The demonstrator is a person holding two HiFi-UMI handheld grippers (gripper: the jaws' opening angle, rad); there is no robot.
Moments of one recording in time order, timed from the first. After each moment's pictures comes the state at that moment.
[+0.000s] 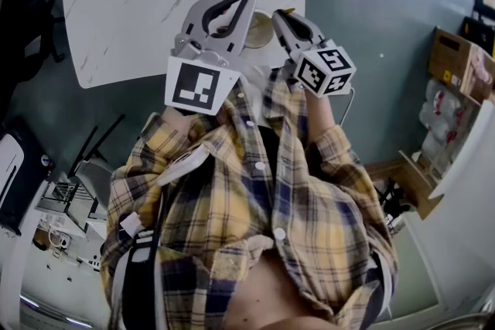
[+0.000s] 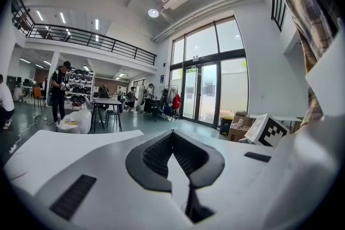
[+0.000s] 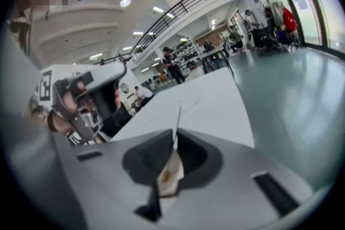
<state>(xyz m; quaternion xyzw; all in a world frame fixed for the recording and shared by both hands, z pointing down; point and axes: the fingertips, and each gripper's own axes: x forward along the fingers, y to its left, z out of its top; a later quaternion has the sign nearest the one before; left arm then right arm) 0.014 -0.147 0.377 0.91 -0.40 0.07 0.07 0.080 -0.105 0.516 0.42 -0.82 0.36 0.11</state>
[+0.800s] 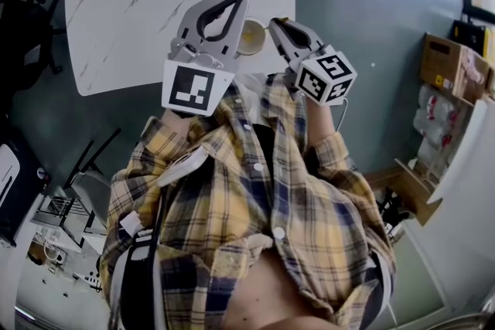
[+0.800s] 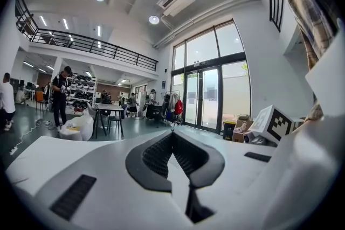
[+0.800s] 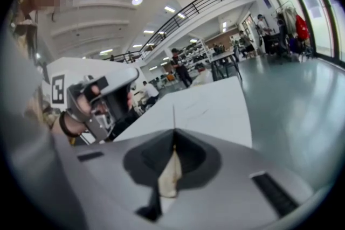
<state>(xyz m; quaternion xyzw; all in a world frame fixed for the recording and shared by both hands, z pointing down) 0.007 -0.147 0.356 0.91 -0.42 0.04 0.06 0.076 -0.102 0.477 0.39 -0.85 0.33 0.12</state>
